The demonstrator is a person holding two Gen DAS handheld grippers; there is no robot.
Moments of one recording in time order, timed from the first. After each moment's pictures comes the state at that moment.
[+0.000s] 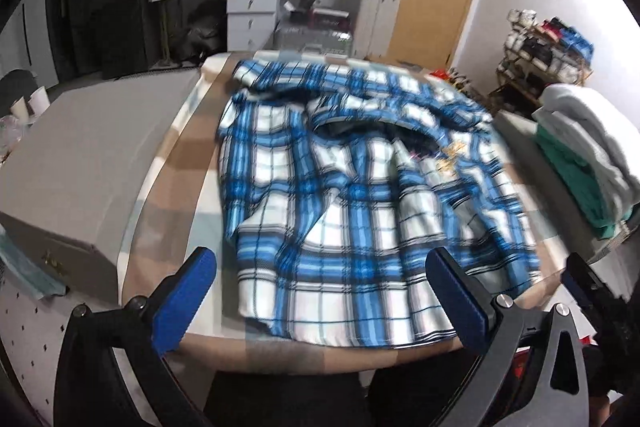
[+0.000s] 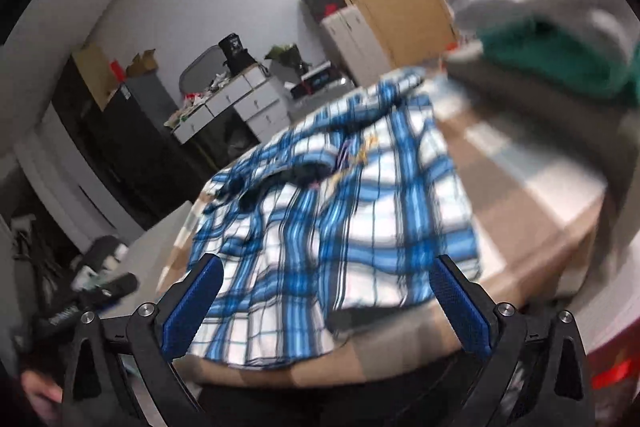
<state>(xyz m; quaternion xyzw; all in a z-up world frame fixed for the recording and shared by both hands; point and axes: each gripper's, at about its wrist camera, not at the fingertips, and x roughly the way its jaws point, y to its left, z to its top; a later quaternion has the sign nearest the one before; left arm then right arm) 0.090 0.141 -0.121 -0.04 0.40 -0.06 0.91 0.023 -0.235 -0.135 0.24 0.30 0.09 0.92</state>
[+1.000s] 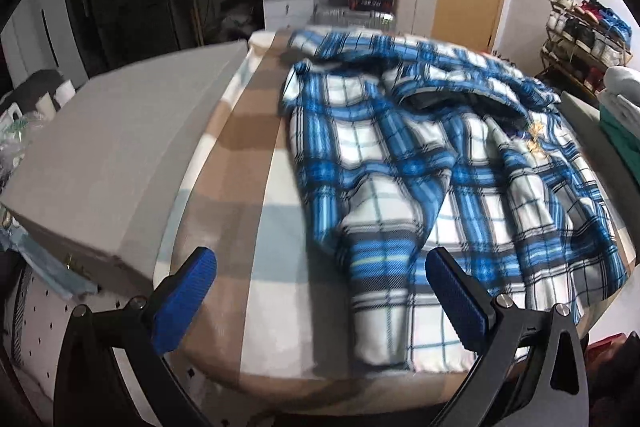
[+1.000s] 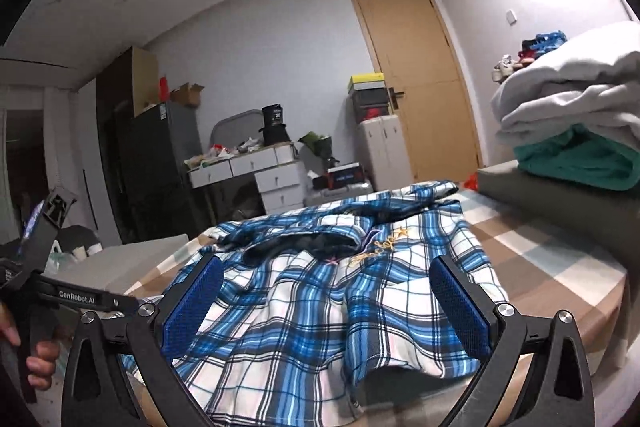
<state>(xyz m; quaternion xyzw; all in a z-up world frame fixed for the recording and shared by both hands) 0.107 0.189 -0.161 -0.01 0.43 0.00 0.90 0.000 -0.183 -0.153 0.10 0.09 0.08 0.99</state>
